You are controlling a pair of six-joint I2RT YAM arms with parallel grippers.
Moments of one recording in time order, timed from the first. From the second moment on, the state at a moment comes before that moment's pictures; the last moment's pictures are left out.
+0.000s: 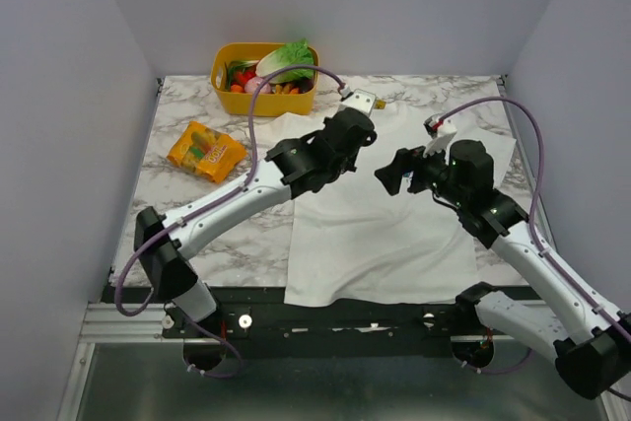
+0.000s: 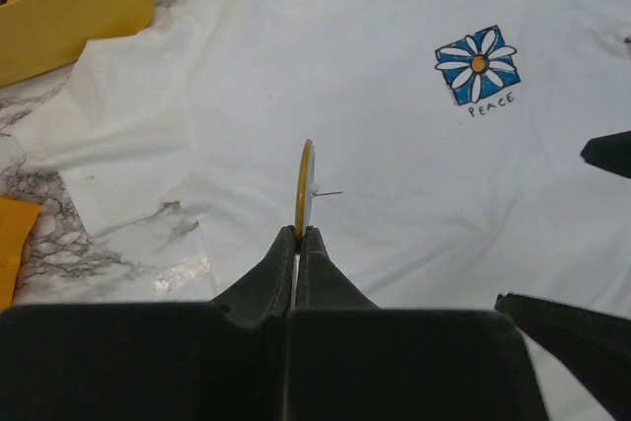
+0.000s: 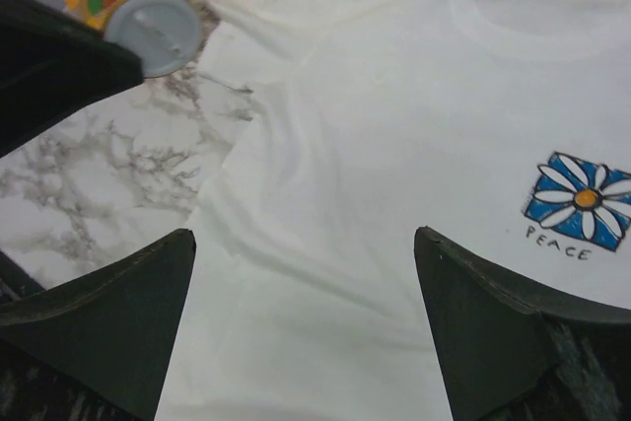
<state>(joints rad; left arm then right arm) -0.97 1.57 1.60 -0.62 -0.49 -0.32 0.52 0.93 0.85 -0.23 -0.11 0.23</state>
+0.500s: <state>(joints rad) -0.83 2.05 1.91 -0.72 -0.52 -0.25 0.03 1.16 0.68 -0.22 -0.42 0.36</state>
